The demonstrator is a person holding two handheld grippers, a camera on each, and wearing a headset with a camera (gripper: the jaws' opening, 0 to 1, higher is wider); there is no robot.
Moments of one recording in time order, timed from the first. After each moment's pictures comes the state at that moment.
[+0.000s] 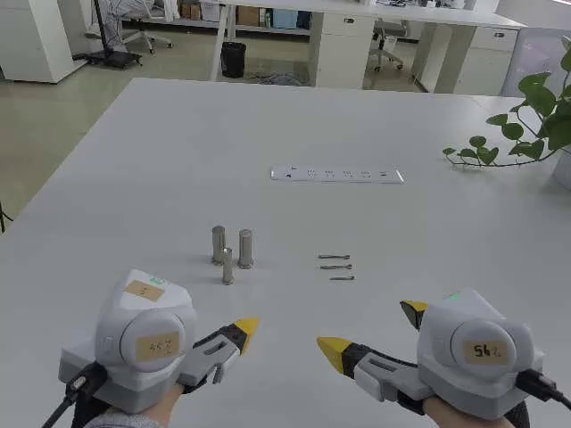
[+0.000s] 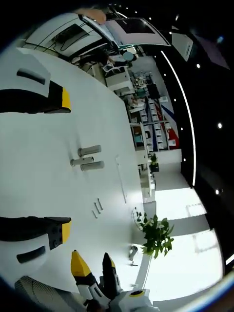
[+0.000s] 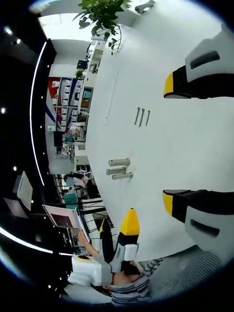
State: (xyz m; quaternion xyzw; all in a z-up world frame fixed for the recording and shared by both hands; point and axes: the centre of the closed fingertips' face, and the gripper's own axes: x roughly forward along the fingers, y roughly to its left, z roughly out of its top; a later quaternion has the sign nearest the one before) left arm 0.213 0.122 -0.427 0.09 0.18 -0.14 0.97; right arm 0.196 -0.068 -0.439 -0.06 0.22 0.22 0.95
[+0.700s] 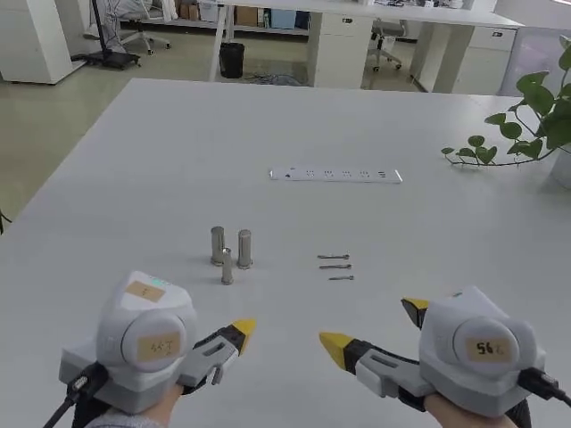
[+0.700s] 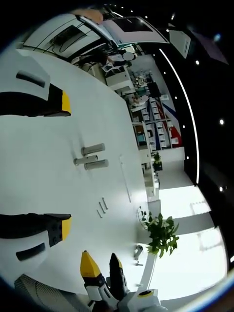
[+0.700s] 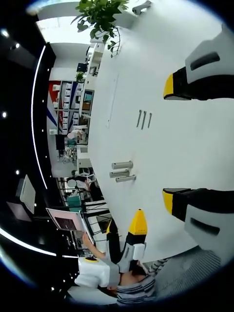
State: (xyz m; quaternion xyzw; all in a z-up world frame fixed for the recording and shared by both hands) left arm 0.213 0.122 -0.428 0.09 0.19 -0.14 0.97; right arm 0.197 -0.072 -0.436 -0.05 0.21 0.21 0.95
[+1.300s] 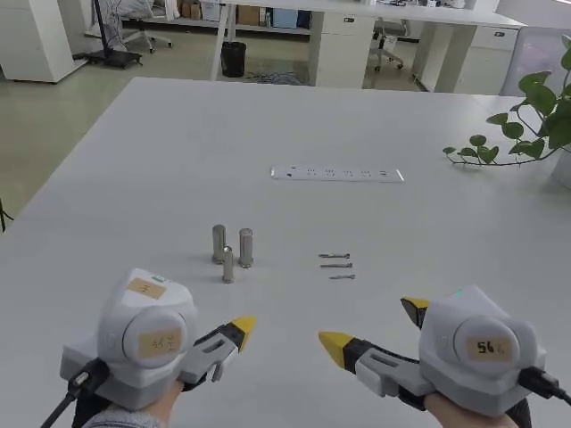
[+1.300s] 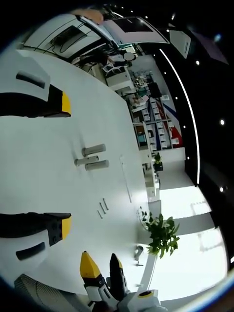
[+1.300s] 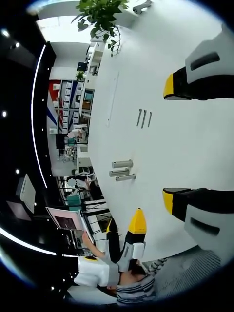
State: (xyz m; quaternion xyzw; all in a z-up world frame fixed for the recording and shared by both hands) left arm 0.213 0.123 -0.429 0.09 0.19 -0.14 0.97; right arm 0.197 -0.070 -0.437 -0.06 0.21 0.22 0.95
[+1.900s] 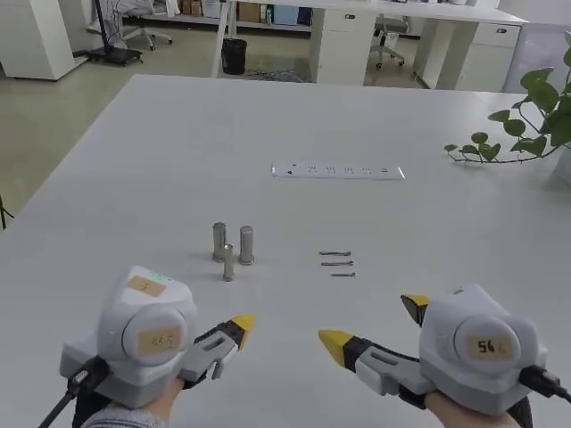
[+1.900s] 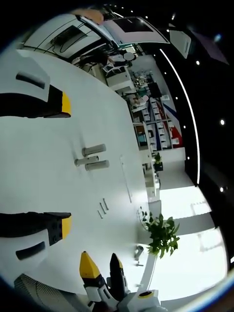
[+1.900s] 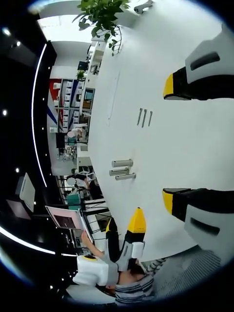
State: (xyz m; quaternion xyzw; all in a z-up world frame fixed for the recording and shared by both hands) left arm 0.213 0.123 -0.429 0.09 0.19 -0.14 0.97; right arm 0.197 -0.068 -0.437 -0.06 0.21 0.22 0.95
